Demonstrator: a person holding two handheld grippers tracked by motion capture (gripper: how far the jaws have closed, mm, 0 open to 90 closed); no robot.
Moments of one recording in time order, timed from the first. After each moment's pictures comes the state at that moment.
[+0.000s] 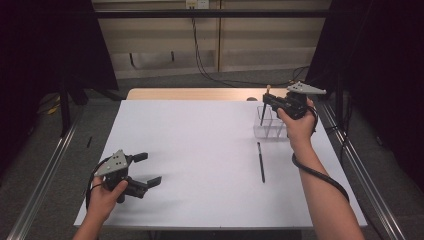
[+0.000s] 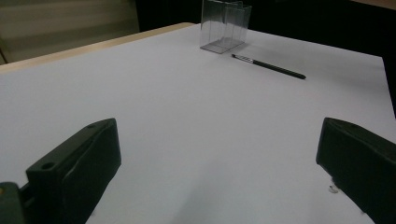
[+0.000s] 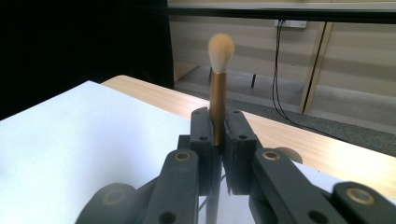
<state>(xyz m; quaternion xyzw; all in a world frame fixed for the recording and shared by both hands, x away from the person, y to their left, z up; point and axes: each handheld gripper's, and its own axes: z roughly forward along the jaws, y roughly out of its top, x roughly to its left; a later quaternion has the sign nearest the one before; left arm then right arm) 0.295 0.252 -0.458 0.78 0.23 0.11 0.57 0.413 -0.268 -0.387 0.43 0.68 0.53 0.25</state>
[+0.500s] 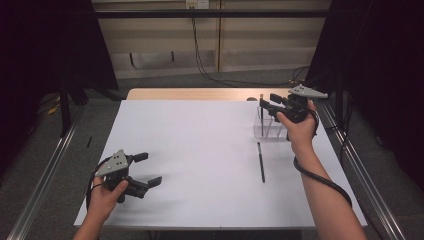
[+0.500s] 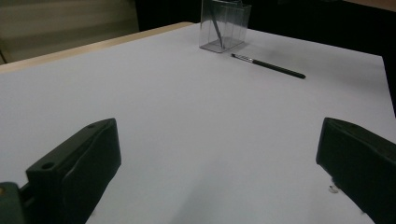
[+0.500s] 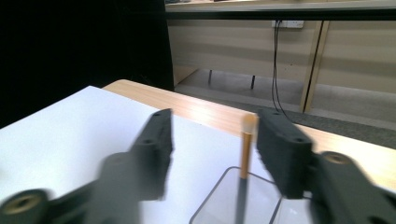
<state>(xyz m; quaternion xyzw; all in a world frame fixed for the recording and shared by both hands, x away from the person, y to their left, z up) 0.295 0.251 -0.459 0.78 0.23 0.10 0.57 0.404 -0.268 -0.390 0.44 0.67 0.54 0.25</state>
